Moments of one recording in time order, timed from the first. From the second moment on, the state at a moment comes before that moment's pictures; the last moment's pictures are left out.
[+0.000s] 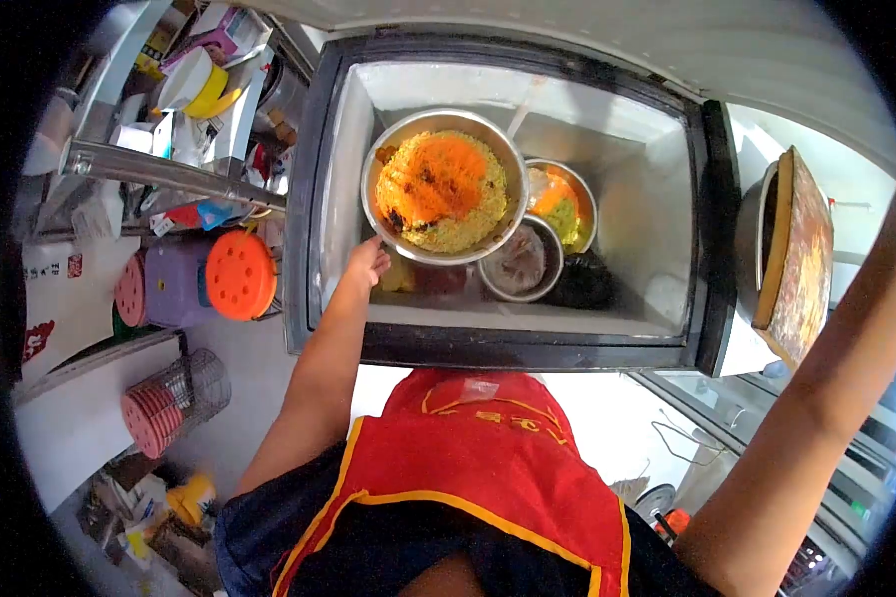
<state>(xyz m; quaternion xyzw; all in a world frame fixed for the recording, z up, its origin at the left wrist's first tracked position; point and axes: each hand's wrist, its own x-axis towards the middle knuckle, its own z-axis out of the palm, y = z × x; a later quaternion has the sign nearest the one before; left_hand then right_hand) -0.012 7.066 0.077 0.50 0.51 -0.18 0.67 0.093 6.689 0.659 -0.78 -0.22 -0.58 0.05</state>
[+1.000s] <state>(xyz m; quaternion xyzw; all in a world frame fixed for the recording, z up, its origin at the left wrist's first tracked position) -0.099 7.020 0.169 0.42 0.35 -0.10 0.83 -0.052 6.716 0.586 -0.77 -0.36 -0.52 0.08</state>
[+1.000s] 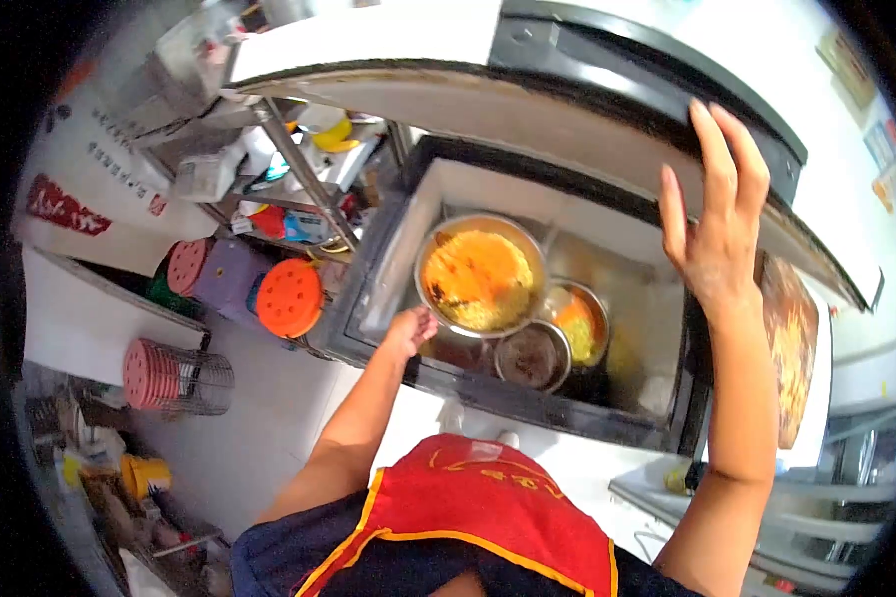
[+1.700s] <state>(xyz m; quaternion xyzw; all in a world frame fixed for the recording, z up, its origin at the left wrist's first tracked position) -0.097 7.037 0.168 0.41 0.40 -0.08 0.82 -0.074 6.722 0.553 -0.77 -0.34 -0.52 0.11</state>
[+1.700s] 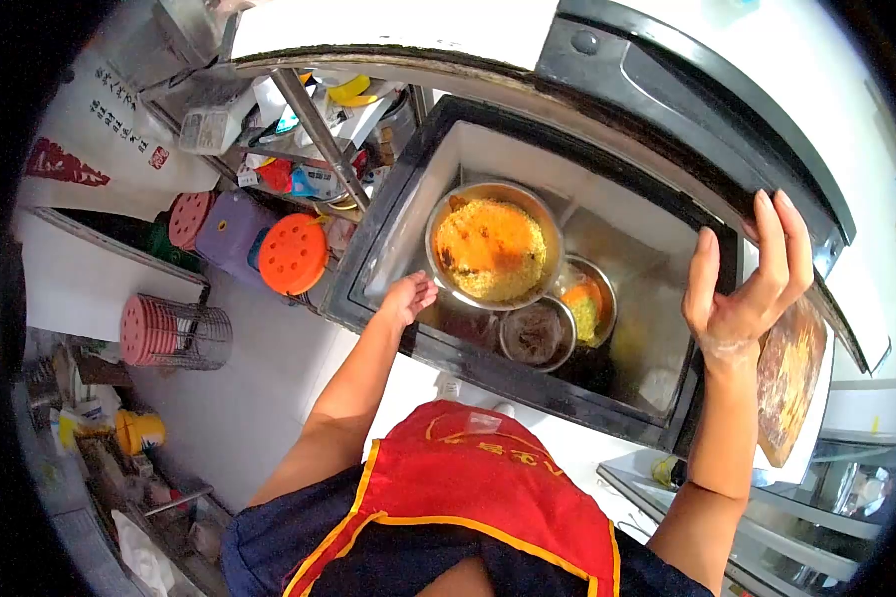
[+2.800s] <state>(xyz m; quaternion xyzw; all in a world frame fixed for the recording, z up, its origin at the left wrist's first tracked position) -0.035 7.065 0.116 0.24 0.54 -0.02 0.81 0.018 6.653 0.139 -0.86 0.19 0.25 0.39</state>
